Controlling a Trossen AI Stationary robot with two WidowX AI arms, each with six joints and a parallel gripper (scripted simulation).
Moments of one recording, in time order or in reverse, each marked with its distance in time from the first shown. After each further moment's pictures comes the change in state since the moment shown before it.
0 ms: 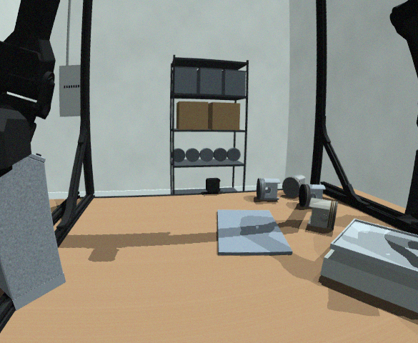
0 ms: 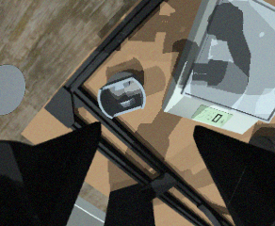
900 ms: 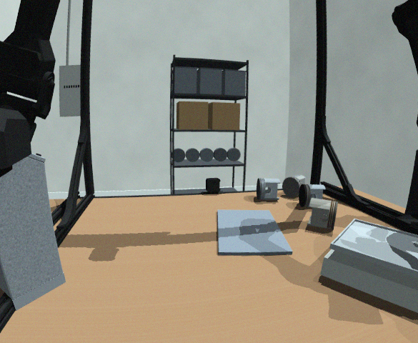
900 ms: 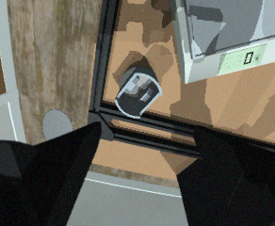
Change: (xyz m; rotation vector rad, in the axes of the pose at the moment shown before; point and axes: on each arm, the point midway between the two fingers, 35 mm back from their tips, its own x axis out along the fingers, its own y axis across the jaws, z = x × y) left arm 0.000 0.012 0.003 0.569 0.109 0.074; right arm 0.000 0.000 0.000 0.000 0.000 0.000
